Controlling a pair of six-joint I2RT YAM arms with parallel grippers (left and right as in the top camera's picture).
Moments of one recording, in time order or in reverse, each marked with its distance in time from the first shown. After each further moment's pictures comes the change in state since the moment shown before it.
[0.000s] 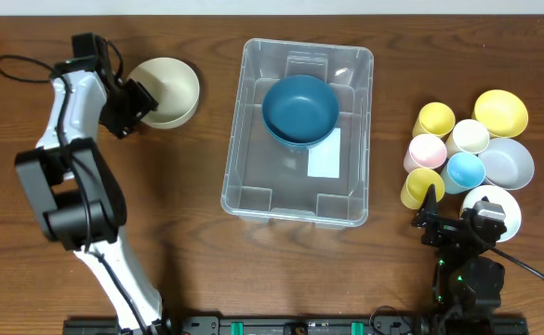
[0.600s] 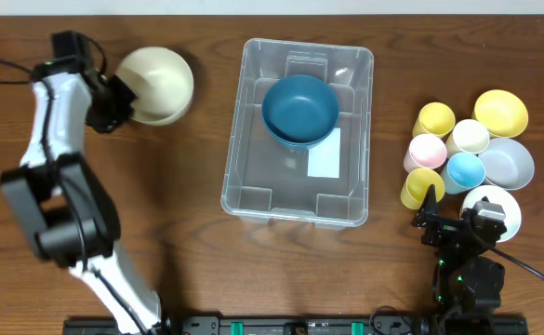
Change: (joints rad) left arm 0.043 -0.153 -0.012 -0.036 0.005 -0.001; right arm 0.000 0.000 0.000 0.000 0.000 0.000
